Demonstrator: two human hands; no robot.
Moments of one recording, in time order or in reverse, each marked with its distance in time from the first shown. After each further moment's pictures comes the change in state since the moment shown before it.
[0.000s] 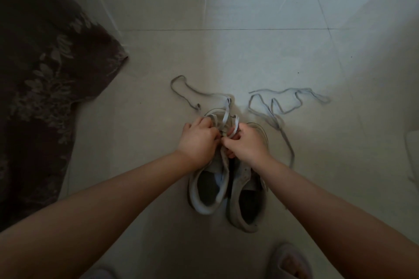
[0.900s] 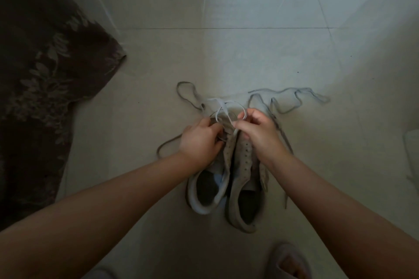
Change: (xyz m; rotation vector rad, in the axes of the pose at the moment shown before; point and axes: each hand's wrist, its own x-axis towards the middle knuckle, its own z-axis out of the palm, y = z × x) left_hand 0.003 0.003 0.010 -0.121 0.086 -0.039; right_hand 0.004 -0.011 -0.025 0.427 0.047 -0.118
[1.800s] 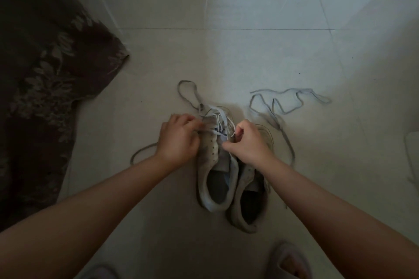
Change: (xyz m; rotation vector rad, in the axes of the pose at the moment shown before) left_hand -0.018 -0.048 -0.011 -0.066 0.153 -0.008; right_hand -0.012 0.013 0.012 -0.695 -0.058 -0.023
